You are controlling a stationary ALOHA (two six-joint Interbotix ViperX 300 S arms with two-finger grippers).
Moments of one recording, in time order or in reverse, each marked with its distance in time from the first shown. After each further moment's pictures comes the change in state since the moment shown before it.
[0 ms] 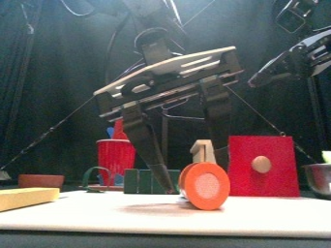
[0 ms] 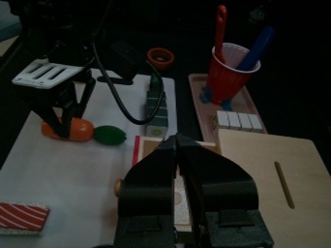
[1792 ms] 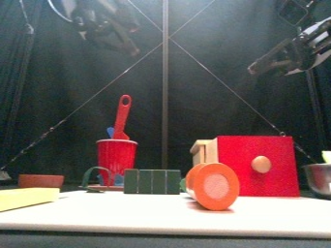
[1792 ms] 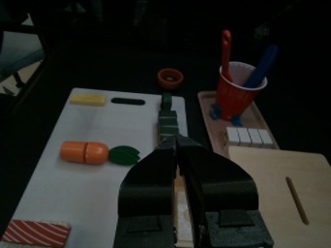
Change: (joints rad) left arm -0.025 -0.822 0.612 0.548 -0.379 0.902; right arm 0.066 -0.026 -0.020 0.058 -0.029 0.006
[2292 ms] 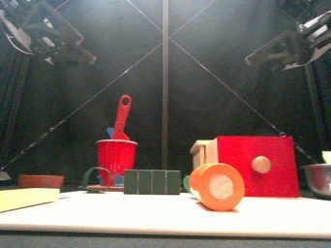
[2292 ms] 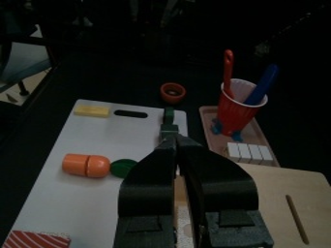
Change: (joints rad) left arm 0.195 -0.330 0.390 0.175 -0.431 -0.034; right arm 0.009 0.008 -0.008 -0.021 -0.041 -0.003
